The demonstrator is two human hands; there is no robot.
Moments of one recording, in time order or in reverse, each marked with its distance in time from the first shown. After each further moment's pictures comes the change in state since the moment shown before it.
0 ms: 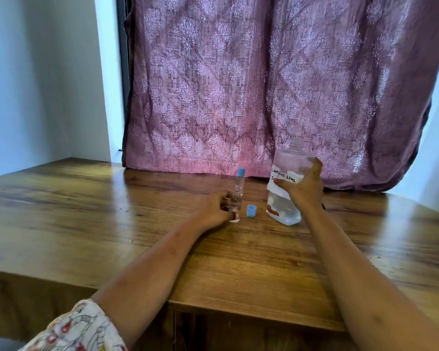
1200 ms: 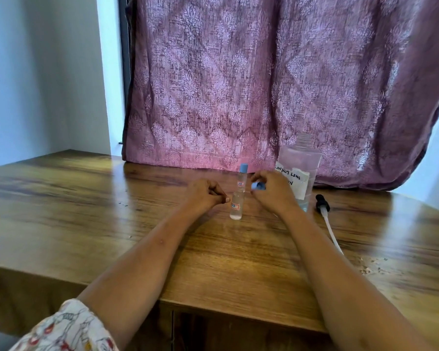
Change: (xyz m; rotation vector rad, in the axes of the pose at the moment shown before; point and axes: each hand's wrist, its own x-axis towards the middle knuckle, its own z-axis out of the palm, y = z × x) left_hand 0.007 -0.010 -0.025 -0.014 0.192 0.012; right_hand -0.017 -0.016 0.050 -0.347 -0.417 -0.207
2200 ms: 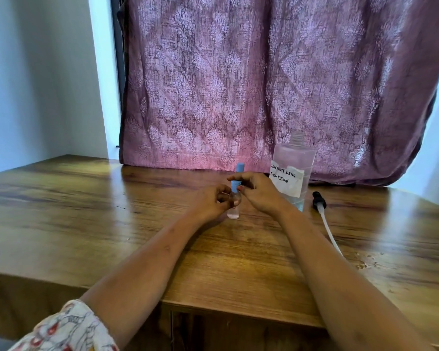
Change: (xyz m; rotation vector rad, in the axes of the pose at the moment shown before) left_hand -0.007 0.005 0.021 -0.052 -0.154 0.061; right_hand -0.009 -0.018 0.004 0.343 -0.213 -0.082
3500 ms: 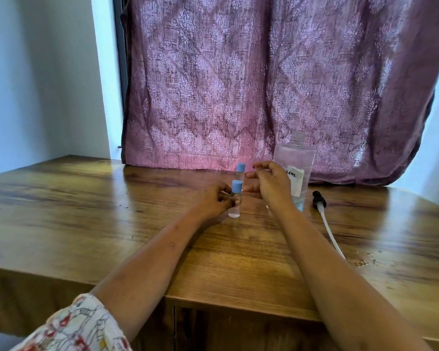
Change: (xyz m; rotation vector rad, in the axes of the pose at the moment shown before) left_hand 0.008 -0.007 0.000 0.115 0.049 -0.014; right_hand -0.005 -0.014 -0.003 0.513 0.479 0.210
